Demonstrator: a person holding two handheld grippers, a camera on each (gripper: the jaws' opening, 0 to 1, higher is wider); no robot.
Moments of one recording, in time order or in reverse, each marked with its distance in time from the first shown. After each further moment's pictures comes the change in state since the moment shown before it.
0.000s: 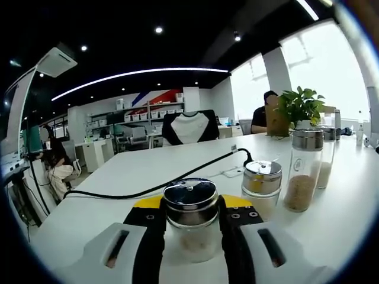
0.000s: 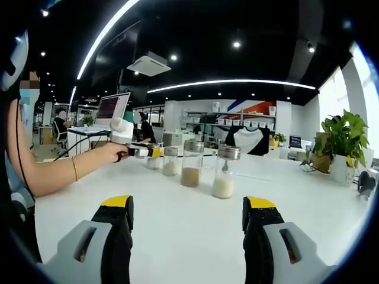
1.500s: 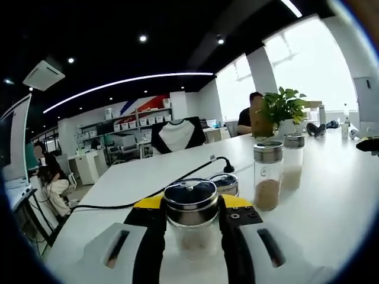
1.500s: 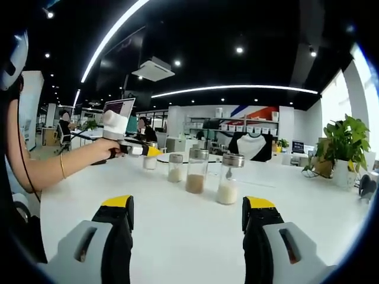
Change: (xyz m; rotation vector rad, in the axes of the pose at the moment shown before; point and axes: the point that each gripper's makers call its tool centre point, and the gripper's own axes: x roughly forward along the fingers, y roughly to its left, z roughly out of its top) left arm -0.058 -0.036 0.031 0.092 -0.019 -0.097; right arm -0.008 0.011 0.012 -0.011 -0.045 0.022
